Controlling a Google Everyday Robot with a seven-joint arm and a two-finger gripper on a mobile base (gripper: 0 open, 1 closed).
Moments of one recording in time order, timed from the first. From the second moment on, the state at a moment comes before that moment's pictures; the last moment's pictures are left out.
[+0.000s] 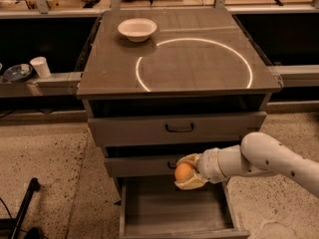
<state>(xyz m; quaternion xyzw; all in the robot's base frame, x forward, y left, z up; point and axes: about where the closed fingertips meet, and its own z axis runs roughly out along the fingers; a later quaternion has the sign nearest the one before) 0.477 -0.081 0.587 -0.58 0.69 0.26 0.34</state>
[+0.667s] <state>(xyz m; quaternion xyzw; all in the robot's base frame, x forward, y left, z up) 0.477 -0.070 0.566 -0.58 0.67 0.28 0.36</state>
